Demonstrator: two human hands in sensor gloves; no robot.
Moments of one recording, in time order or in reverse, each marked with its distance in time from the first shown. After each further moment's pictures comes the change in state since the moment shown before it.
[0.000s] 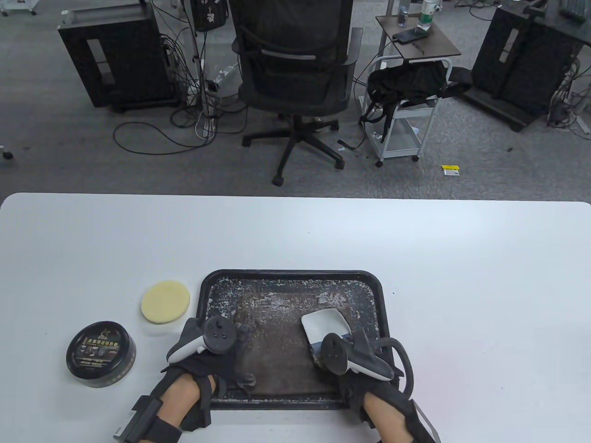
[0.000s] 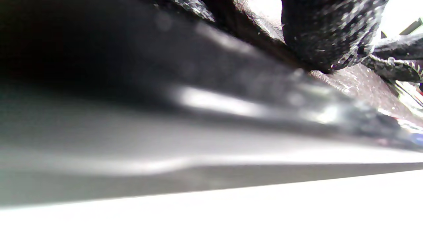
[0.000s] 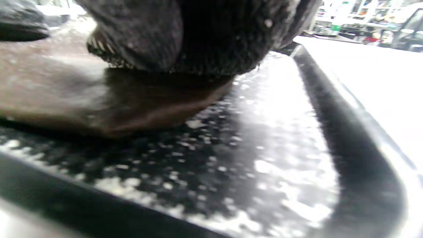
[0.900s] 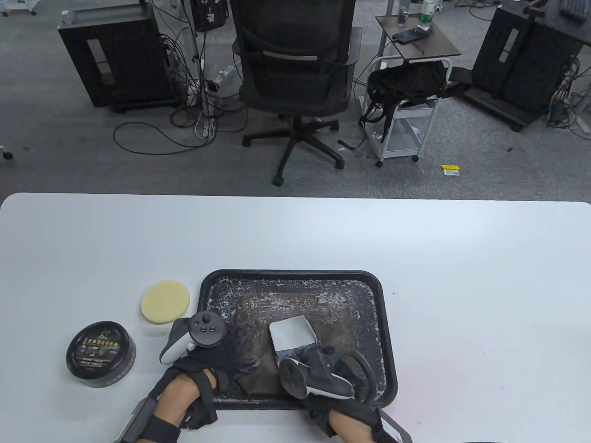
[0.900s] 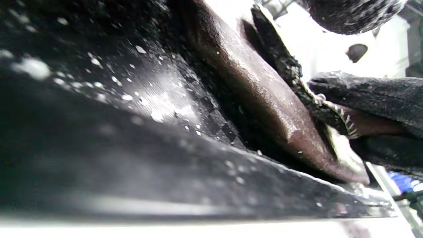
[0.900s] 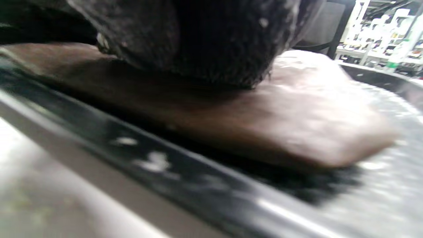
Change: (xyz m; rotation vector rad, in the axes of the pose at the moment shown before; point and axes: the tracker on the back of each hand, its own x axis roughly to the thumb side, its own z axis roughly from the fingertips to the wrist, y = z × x) left_hand -0.009 0.003 0.001 0.051 -0.069 0.264; right_hand 0.093 0.005 0.004 -0.135 -0.238 0.051
